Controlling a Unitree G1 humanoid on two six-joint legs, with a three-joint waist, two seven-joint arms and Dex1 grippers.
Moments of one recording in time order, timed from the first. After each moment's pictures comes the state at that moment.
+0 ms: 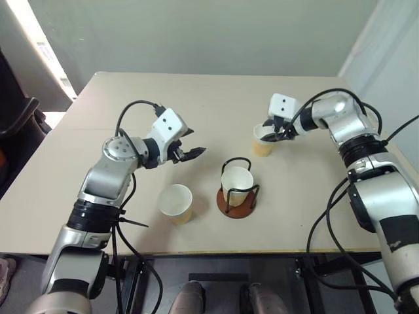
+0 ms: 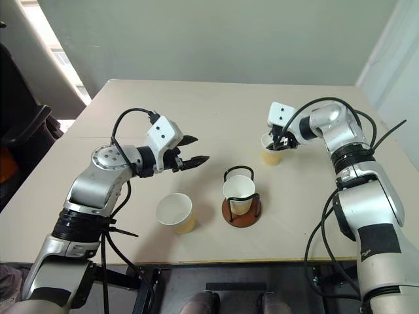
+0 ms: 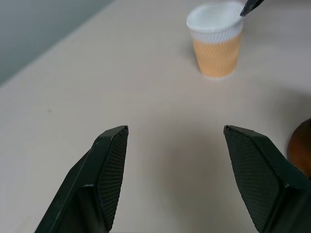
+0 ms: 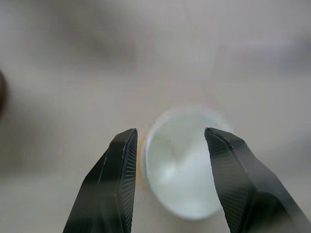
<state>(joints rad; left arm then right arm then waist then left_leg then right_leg) -0.72 0.63 -0.12 0.07 -0.19 0.45 -0.82 -1.34 -0.52 0.37 1.16 -0.20 -0.12 1.13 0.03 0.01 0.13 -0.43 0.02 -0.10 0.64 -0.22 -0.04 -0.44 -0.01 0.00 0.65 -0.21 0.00</state>
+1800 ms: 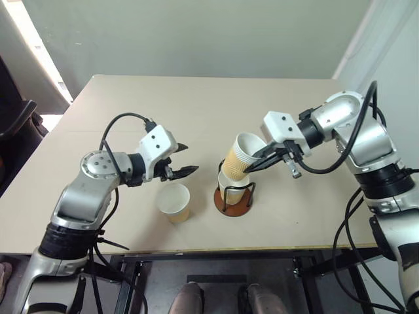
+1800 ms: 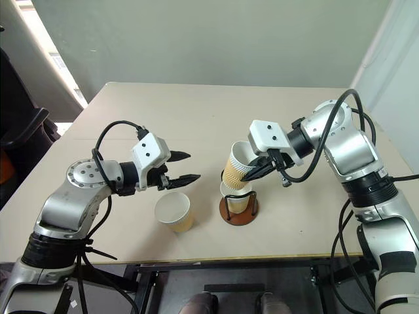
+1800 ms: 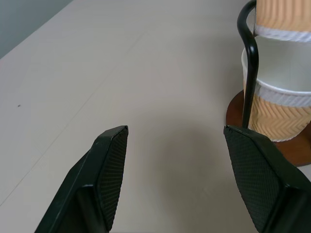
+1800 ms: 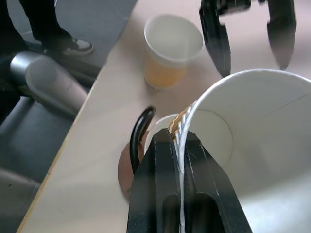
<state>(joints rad) -0.52 0.77 -0.03 -0.20 -0.26 0.55 -0.90 -1.06 -0.70 0.38 0.07 0.21 0.37 1.58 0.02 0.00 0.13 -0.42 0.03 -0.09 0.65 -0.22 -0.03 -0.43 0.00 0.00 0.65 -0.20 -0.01</state>
